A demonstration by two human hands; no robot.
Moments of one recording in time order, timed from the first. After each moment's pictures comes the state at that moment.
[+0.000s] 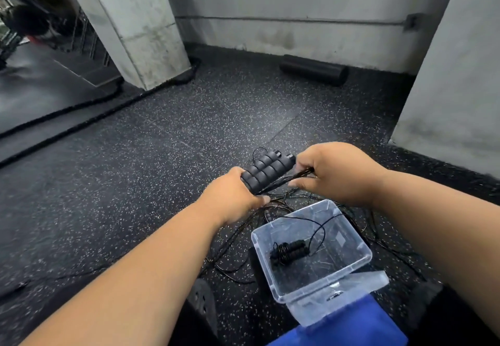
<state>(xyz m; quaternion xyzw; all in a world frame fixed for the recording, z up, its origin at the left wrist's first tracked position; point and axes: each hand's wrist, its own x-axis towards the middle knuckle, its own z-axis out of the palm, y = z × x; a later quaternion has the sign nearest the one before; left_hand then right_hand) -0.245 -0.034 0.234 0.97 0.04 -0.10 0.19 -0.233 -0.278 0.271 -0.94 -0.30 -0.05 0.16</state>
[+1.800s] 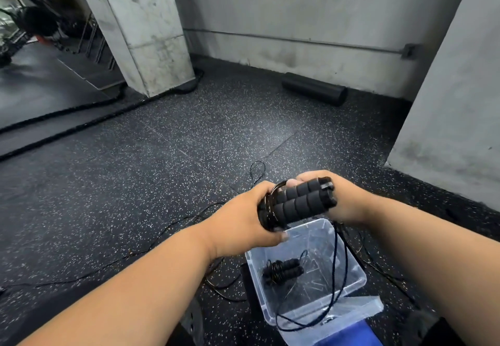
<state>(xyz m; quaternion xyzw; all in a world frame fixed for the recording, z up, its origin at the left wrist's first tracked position) -0.279 -0.052 0.253 0.91 -0.15 -0.11 0.37 -0.224 -0.279 0.248 -0.80 -0.26 0.16 0.52</state>
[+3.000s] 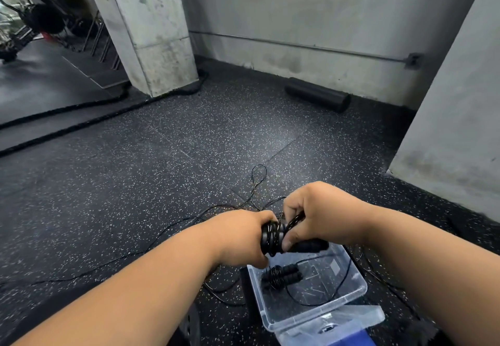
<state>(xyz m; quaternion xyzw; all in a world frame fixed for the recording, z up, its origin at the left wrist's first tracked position) -0.278 -0.049 0.255 0.96 -0.16 -0.21 0.08 -0.247 -0.253 0.277 -0.91 -0.30 0.14 0.27</state>
